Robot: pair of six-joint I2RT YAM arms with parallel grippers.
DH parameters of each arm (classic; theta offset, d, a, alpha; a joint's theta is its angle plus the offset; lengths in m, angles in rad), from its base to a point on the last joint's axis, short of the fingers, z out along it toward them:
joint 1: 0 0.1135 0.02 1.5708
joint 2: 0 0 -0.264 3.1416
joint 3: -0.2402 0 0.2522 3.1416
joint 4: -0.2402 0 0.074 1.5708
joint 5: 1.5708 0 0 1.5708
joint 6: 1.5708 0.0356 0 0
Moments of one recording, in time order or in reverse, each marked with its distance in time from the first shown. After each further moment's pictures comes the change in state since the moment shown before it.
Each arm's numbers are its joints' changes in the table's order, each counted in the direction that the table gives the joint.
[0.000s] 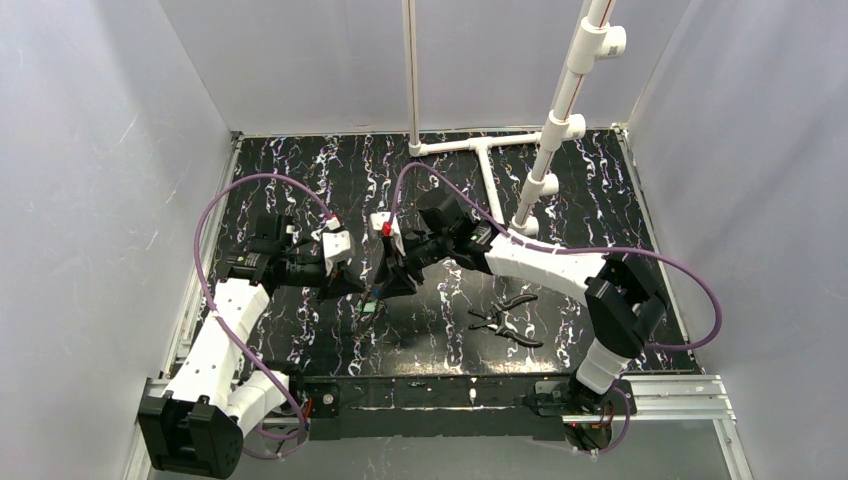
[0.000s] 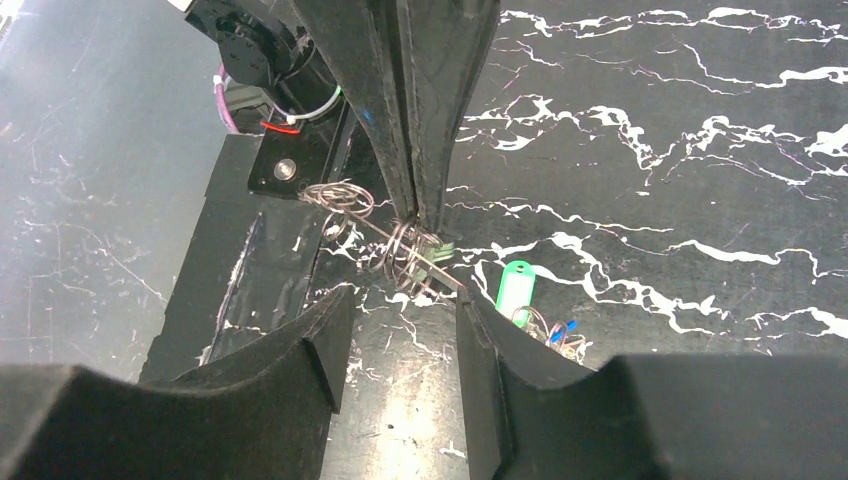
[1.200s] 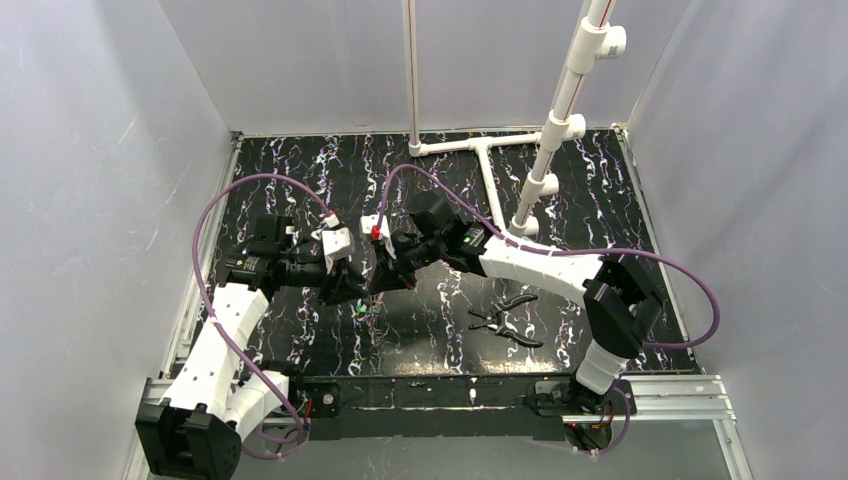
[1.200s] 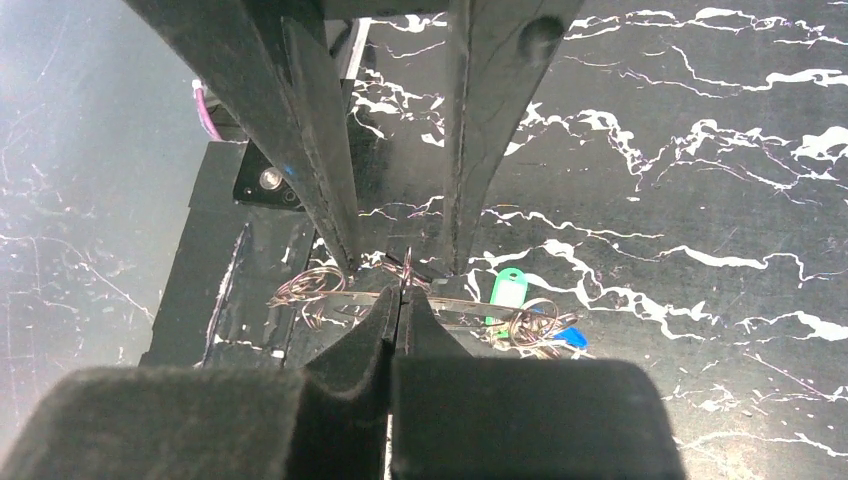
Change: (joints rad) left arm -0.025 0.031 0.004 0.034 -0.024 -0.095; right arm 0.056 -0.013 -0.047 -0.031 0.089 0.007
